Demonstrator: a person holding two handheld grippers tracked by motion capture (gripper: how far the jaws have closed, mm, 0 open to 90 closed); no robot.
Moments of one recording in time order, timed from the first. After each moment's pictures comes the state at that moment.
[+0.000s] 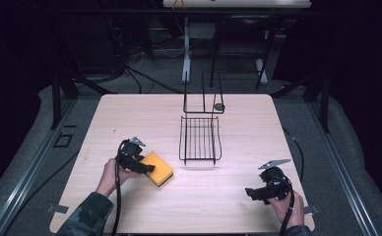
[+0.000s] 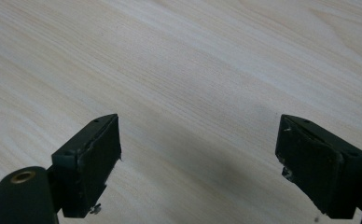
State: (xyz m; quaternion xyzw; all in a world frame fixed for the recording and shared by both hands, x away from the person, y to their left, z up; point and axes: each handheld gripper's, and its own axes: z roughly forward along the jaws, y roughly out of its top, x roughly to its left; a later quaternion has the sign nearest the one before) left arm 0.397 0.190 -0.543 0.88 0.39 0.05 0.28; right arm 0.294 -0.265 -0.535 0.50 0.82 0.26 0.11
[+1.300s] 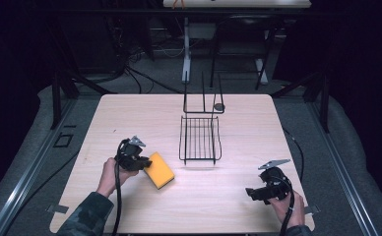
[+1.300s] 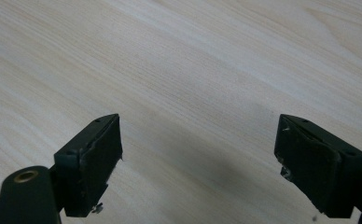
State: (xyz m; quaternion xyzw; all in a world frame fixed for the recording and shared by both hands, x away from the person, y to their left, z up) left arm 0.387 0.187 -0.529 0.88 0.37 0.09 0.29; right arm 0.294 -0.265 -0.535 0.50 0.82 0.25 0.12
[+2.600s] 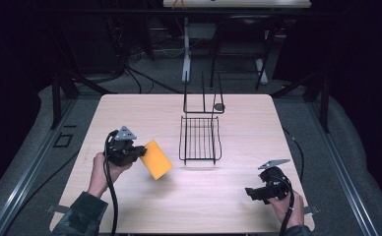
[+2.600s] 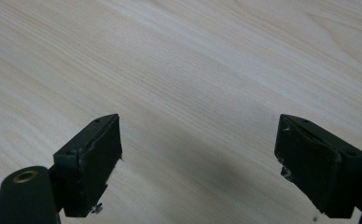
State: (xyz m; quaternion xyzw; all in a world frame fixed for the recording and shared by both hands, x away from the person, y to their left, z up) left arm 0.362 0.195 -0.466 0.85 0.36 0.16 0.35; right arm 0.295 -0.264 -0.534 0.49 0.82 0.25 0.12
